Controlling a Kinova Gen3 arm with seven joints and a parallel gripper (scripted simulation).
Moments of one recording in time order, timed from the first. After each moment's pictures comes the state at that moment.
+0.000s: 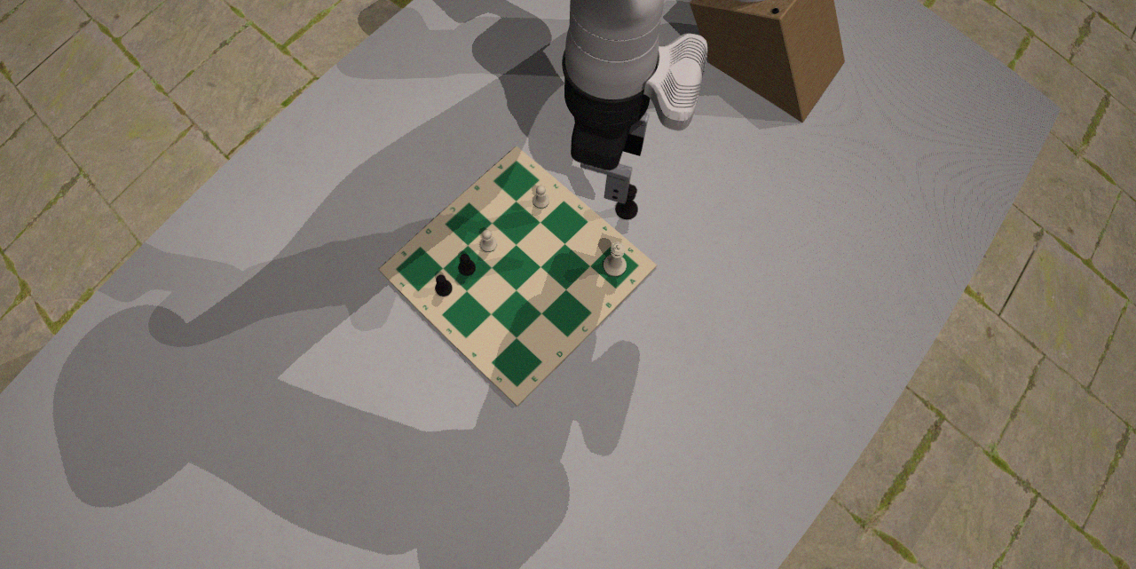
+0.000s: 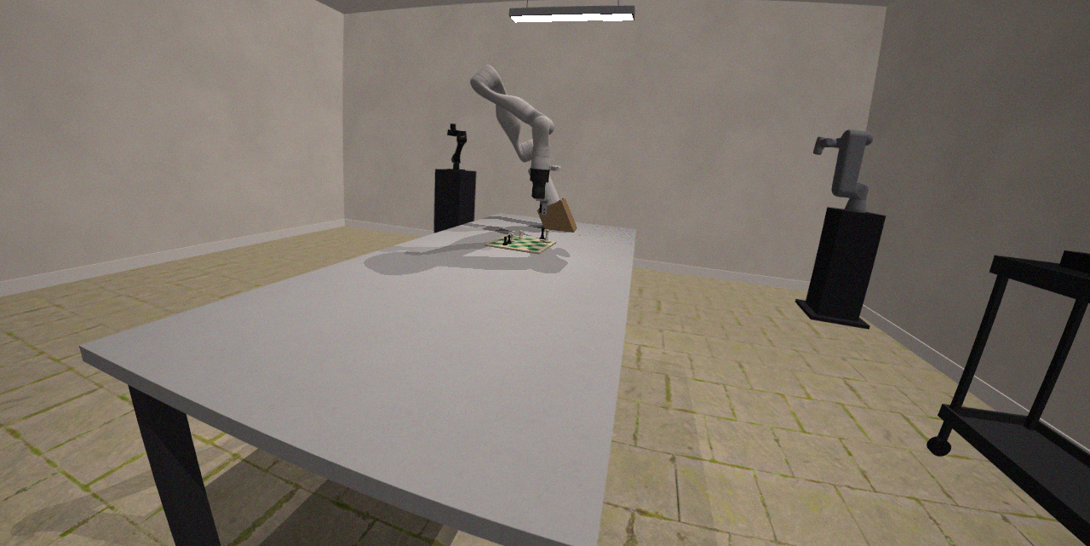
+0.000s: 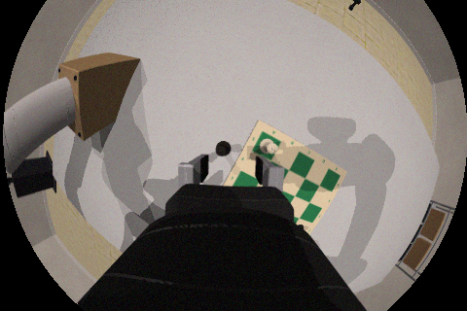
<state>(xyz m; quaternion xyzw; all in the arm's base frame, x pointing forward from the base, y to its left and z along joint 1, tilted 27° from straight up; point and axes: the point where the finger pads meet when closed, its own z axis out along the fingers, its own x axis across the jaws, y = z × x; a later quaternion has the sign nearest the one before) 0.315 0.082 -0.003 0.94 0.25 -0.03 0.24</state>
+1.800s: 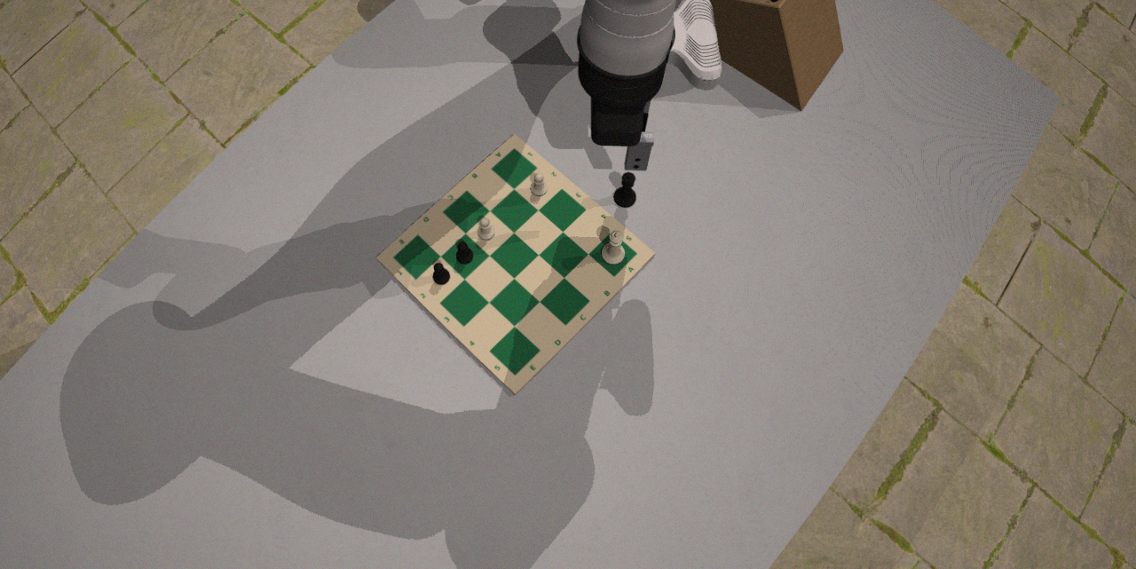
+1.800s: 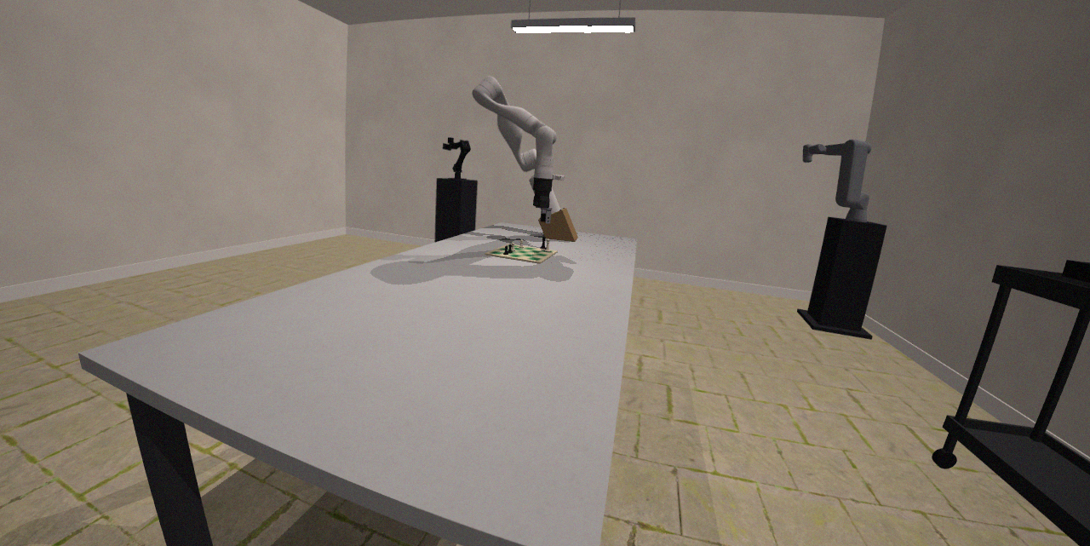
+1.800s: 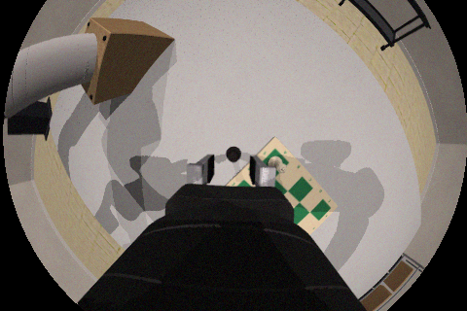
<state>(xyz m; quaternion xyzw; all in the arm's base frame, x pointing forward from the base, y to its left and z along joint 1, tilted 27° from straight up) 0.294 0.081 -0.002 0.89 0.38 -0.05 0.23</state>
